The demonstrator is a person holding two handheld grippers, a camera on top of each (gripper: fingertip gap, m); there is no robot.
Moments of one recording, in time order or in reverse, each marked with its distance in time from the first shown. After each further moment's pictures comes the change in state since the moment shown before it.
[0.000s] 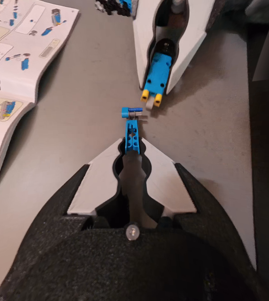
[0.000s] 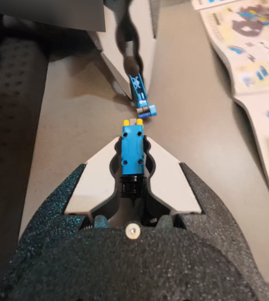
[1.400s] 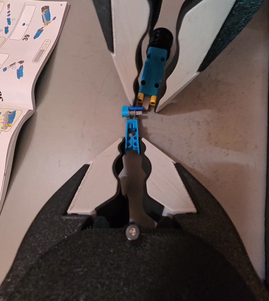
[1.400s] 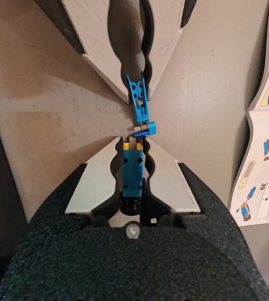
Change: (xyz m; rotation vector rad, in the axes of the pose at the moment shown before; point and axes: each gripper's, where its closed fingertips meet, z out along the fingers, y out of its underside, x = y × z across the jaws) left arm 0.005 0.003 0.004 -0.080 -0.081 0.108; right arm -0.002 0.004 0.026 -0.573 0.146 -0.154
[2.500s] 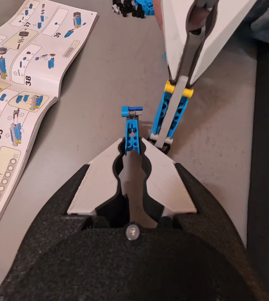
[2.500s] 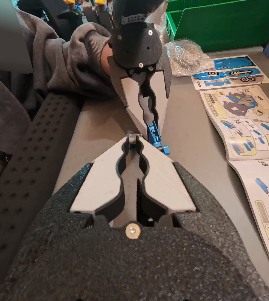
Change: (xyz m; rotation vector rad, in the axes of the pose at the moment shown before) left arm -0.019 -0.002 -0.027 0.062 0.009 -0.133; right arm -0.001 -0.050 -0.071 0.818 -0.167 0.085
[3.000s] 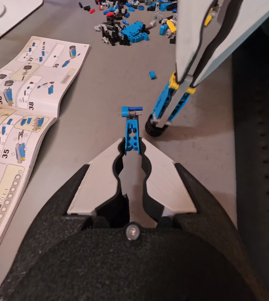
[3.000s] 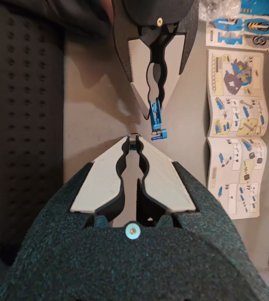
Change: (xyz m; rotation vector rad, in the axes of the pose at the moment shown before) left arm 0.015 -0.019 -0.010 0.081 0.024 0.070; right arm -0.022 -0.009 -0.015 -0.565 0.147 -0.157
